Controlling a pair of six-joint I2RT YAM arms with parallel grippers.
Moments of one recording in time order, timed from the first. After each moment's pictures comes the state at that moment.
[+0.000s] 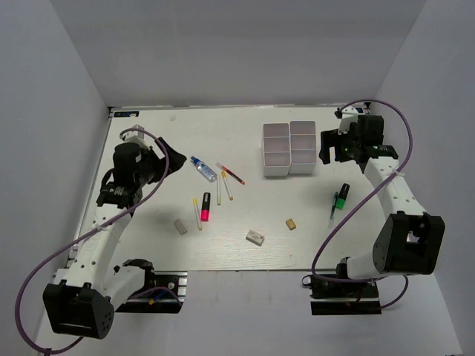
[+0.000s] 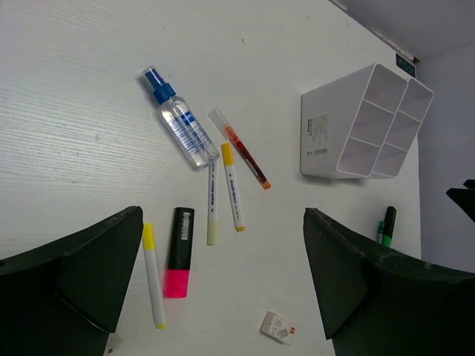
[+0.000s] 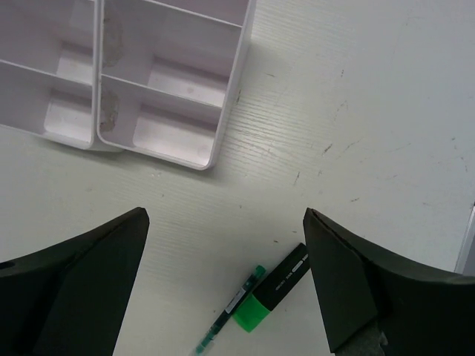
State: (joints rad) left arm -0.12 0.98 0.86 -0.33 0.17 -0.61; right arm -0.02 1.41 1.14 -0.44 -0.26 -0.22
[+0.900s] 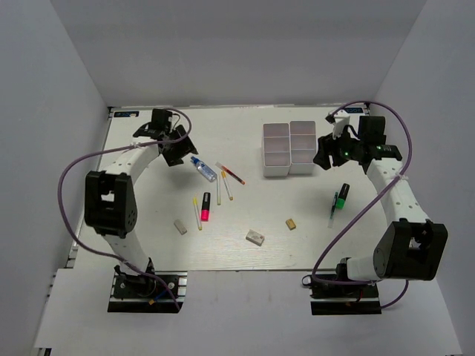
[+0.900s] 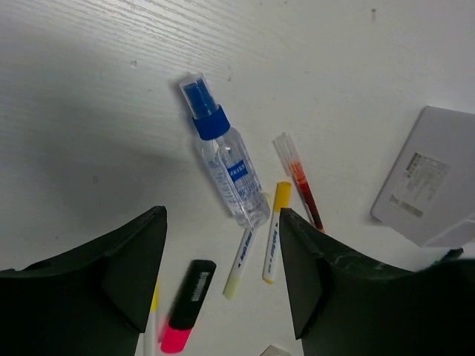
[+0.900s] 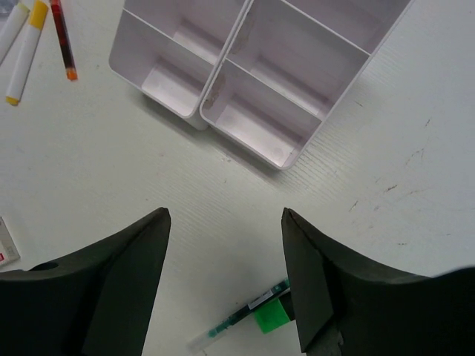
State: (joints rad) left arm -0.15 1.73 1.33 -0.50 0.15 -0.65; right arm -0.02 1.38 1.16 -0.57 -0.54 -0.40
